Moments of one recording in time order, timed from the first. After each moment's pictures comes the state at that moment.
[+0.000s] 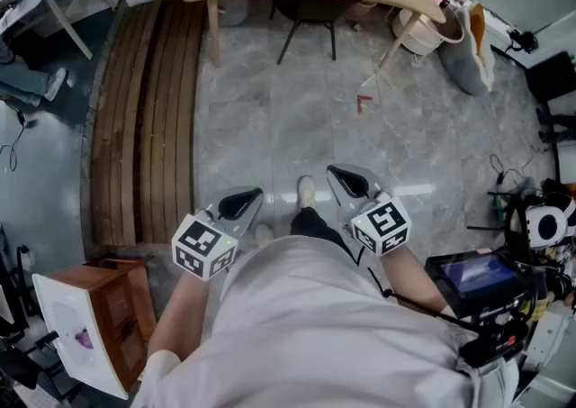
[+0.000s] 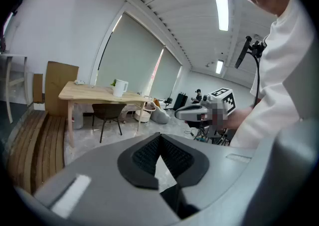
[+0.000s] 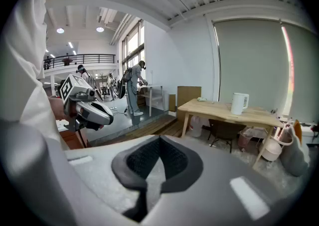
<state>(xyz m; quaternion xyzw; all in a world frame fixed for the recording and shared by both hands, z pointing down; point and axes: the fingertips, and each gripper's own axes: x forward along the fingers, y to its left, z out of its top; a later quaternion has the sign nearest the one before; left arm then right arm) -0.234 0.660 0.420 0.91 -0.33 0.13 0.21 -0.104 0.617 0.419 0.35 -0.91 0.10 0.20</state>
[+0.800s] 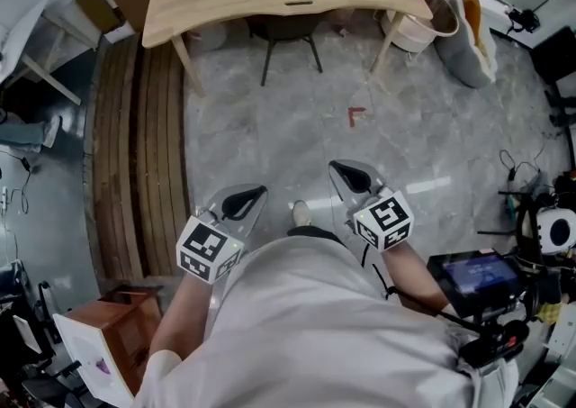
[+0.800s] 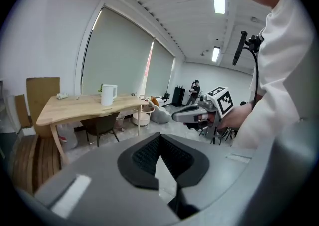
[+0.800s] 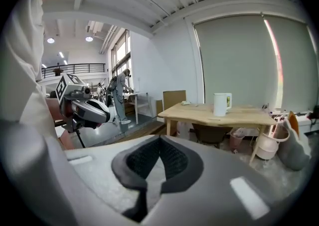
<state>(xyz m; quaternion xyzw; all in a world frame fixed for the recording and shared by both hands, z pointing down) -0.088 0.488 0.390 0.92 -0.30 0.18 0.15 0.041 0.449 0.412 0.39 -0.90 0.12 0.16</state>
